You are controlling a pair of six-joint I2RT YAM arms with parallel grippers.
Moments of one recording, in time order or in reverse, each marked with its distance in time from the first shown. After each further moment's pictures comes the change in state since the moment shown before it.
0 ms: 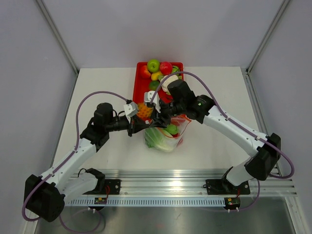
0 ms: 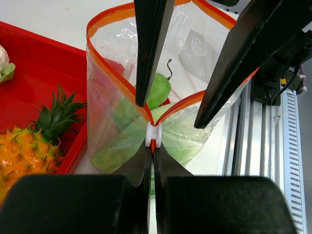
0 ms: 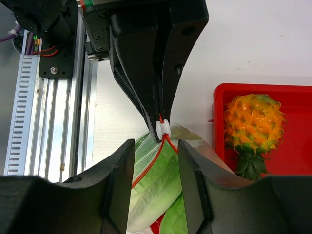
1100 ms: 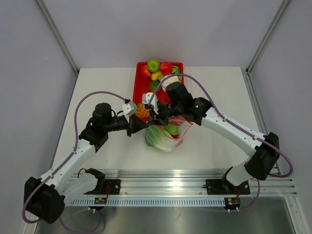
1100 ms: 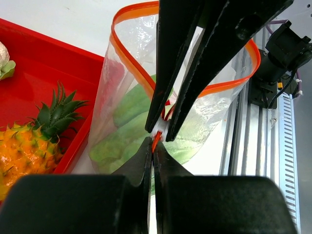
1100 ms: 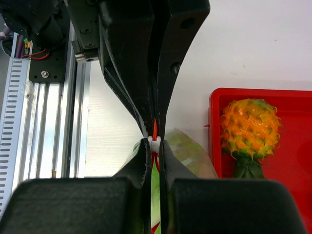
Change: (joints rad) left arm 0.019 -0.014 0.000 -0.008 0.005 -0.024; right arm 0.018 0.020 -0.035 0.080 0.021 0.012
